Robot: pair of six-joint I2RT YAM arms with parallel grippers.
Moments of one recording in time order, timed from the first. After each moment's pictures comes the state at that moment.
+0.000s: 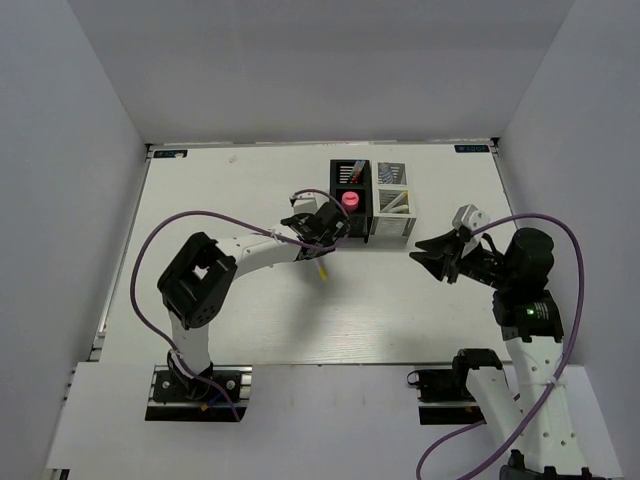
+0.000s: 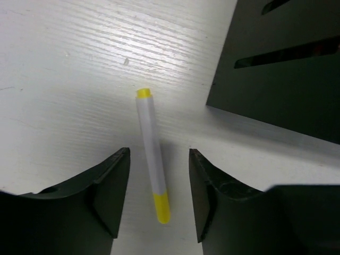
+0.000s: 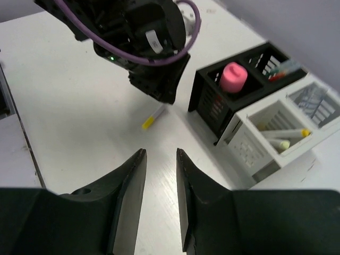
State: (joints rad) left arm -0.81 1.88 1.28 -0.44 -0.51 -0.94; right arm 0.03 0.59 0.76 -0.38 -0.99 -0.27
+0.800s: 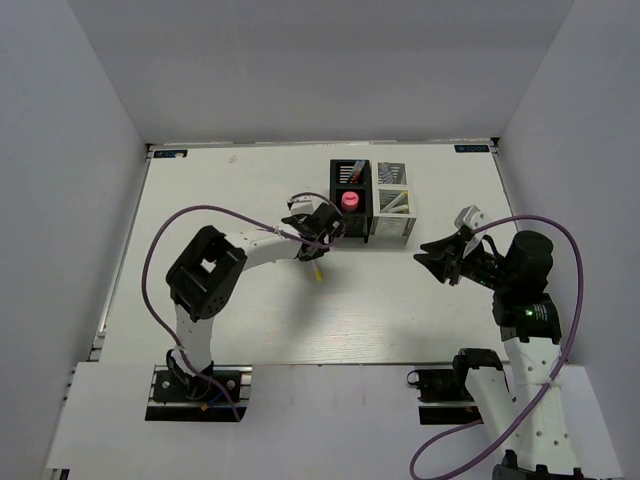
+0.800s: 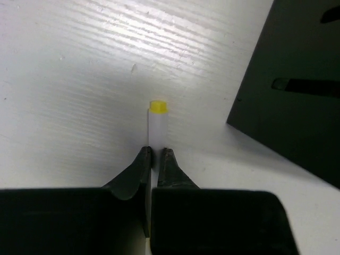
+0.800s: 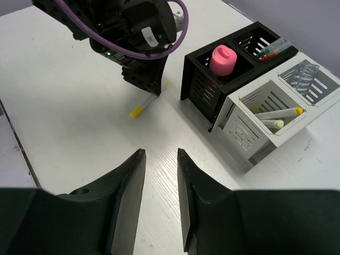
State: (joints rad) left arm -0.76 1.97 1.30 -0.43 -0.47 -0.96; right arm -0.02 0.59 0.73 -0.42 -0.97 -0.27
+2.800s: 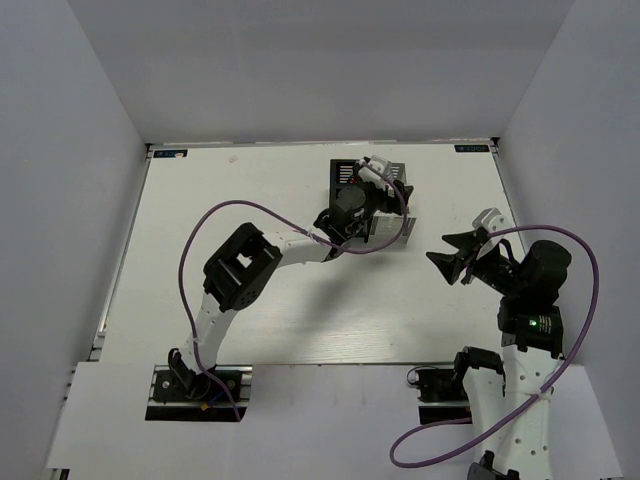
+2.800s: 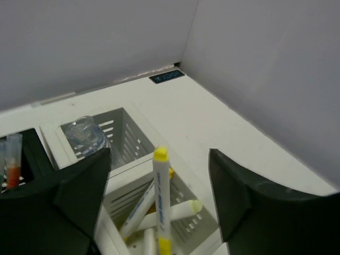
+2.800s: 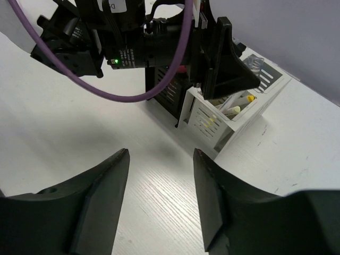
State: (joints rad) left arm -0.86 2.19 1.48 0.83 -0.17 -0.17; right arm -0.19 0.52 0.72 -0.42 -0.98 -0.28
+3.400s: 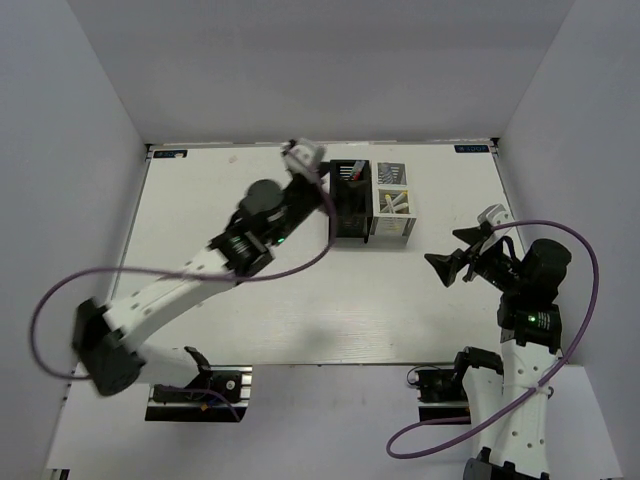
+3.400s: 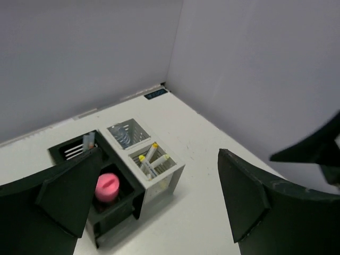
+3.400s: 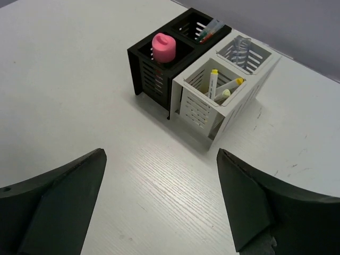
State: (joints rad) left arm -0.86 1.41 1.20 0.31 -0.12 -0.17; right arm -0.24 0.55 0.70 -0.41 -0.96 -0.25
